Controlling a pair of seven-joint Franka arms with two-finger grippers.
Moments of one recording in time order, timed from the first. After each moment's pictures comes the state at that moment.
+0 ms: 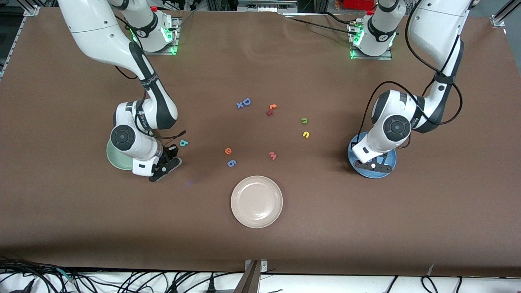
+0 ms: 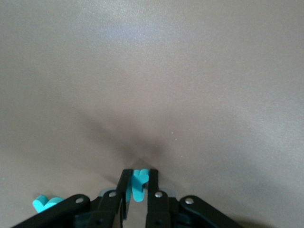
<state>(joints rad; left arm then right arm) -0.19 0.49 -0.02 -1.99 0.11 2.34 -0.13 0.33 0.62 -0.08 -1.86 0.11 2.41 -0.48</state>
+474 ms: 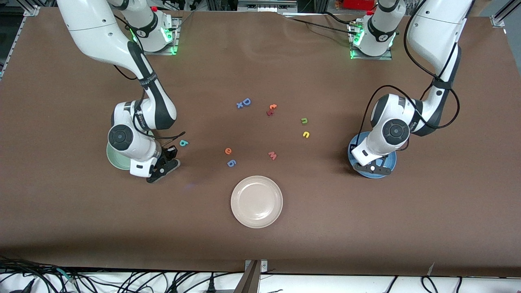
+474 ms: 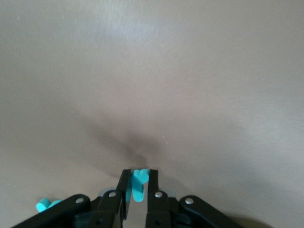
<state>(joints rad) -0.19 0.51 -0.03 -1.97 0.11 2.36 -0.13 0.33 0.60 -0.09 -1.84 0.11 2.39 -0.45</state>
